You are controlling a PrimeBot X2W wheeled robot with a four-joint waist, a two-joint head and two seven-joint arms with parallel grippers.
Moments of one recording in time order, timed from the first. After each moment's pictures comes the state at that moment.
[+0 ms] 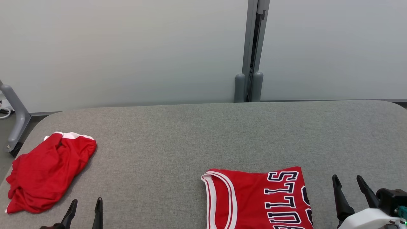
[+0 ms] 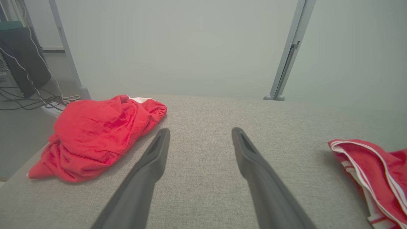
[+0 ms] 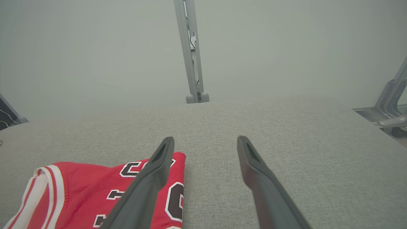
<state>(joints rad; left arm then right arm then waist) 0.18 0.30 -0.18 0.17 -0.47 0.10 -0.25 0.06 -0.05 -0.07 0.16 0.19 0.13 -0.01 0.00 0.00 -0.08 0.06</state>
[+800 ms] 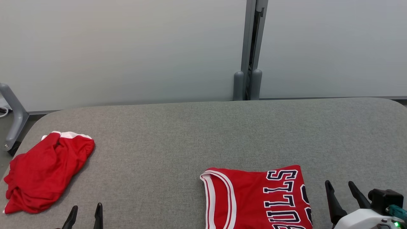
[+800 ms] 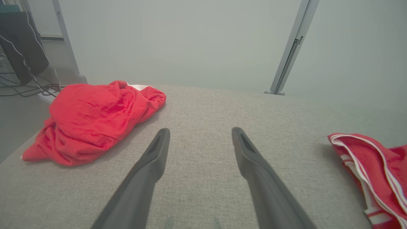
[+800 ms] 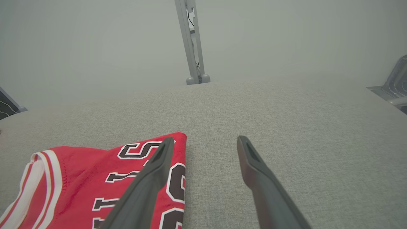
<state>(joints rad) 0.20 0.28 -0.17 0.19 -0.49 0.10 -0.26 0.05 -0.05 -0.06 0.22 0.22 0.13 0.02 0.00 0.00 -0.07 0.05</state>
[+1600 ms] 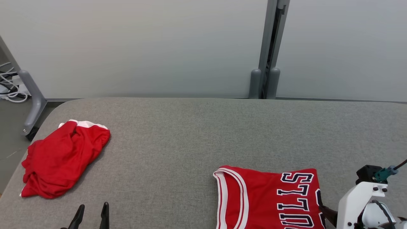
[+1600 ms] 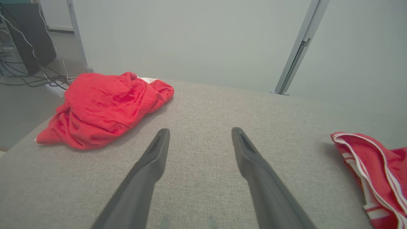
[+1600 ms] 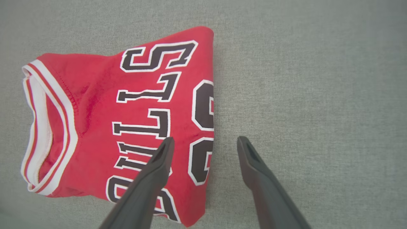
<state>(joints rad) 0.20 0.27 -0.19 0.18 -0.50 0.09 -0.26 -0.03 -0.05 -0.13 0.09 0.30 0.13 0.92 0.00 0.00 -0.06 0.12</state>
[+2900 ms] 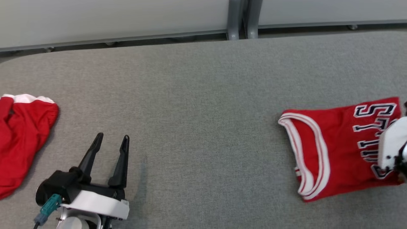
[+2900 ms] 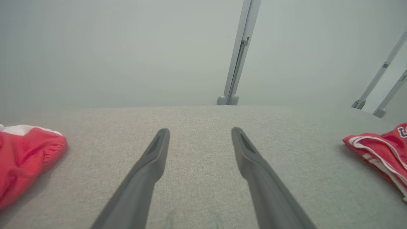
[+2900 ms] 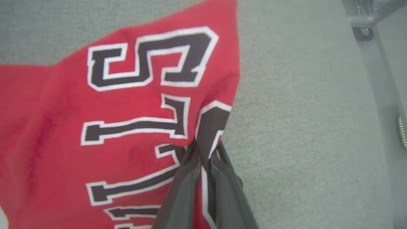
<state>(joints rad) -0.07 0.26 -0.26 0.10 -0.45 0.02 -0.26 -0.40 -0.20 -0.18 0.38 0.02 0.13 0.73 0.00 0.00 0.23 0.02</state>
